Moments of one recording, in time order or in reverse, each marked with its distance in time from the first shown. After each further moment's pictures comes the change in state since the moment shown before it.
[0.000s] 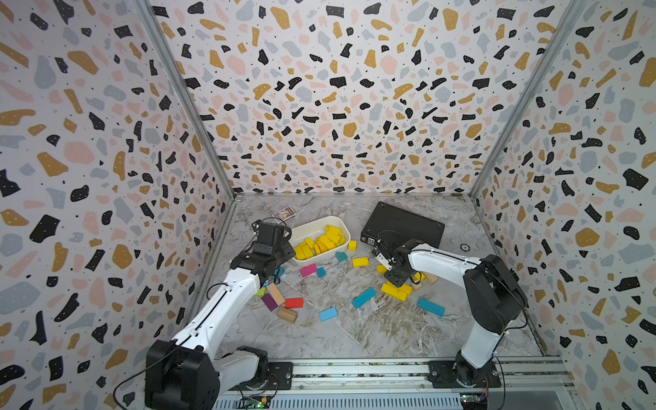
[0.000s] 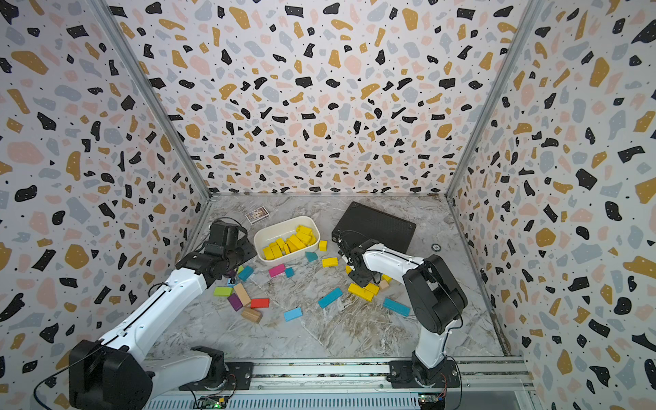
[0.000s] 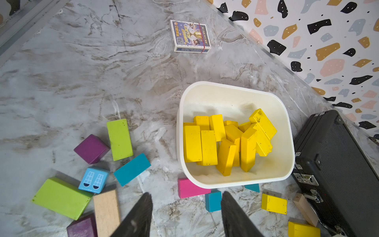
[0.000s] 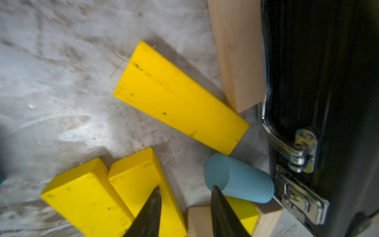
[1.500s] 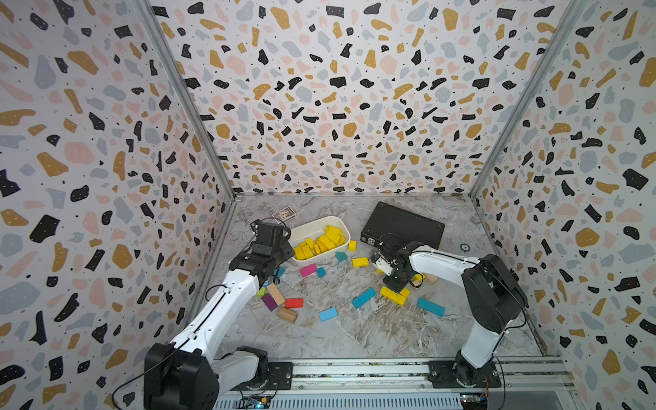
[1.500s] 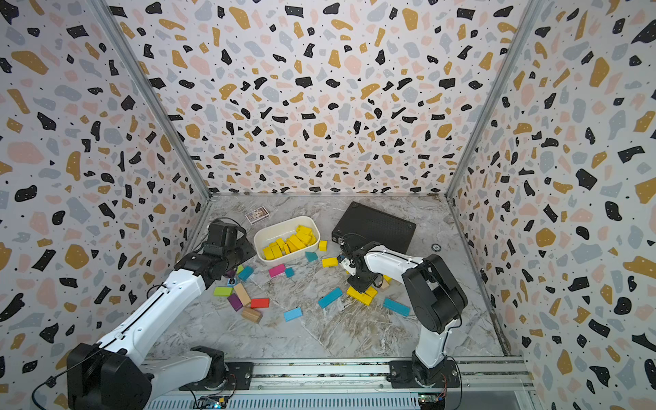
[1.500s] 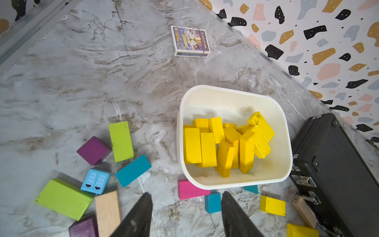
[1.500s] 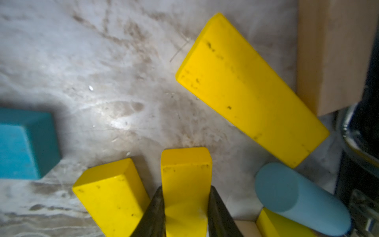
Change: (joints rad) left arm 0.000 -0.013 0.000 0.000 0.000 -0.001; right arm -0.006 0.003 -0.041 0.010 -0.188 -0.014
